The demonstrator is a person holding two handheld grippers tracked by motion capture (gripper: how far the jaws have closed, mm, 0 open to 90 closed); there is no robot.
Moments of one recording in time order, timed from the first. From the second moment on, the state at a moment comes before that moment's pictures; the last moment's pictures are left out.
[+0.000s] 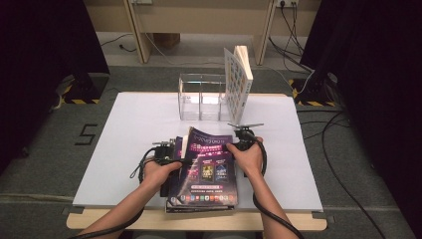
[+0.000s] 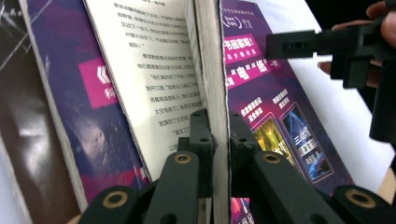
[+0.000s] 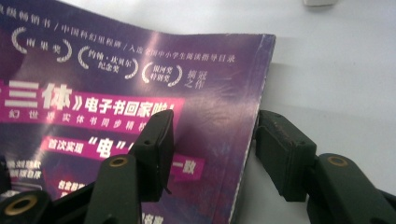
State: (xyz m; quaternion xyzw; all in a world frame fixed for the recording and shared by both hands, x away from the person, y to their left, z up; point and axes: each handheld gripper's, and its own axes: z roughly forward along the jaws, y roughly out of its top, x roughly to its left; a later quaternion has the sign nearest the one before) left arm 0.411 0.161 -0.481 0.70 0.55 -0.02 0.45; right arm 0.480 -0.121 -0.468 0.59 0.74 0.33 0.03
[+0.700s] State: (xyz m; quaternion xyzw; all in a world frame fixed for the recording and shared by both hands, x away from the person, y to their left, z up) left arm 0.417 0.160 -0.480 0.71 0.55 -0.01 0.44; right arm 0.478 -0.105 -0.435 0.56 0.76 0.33 0.09
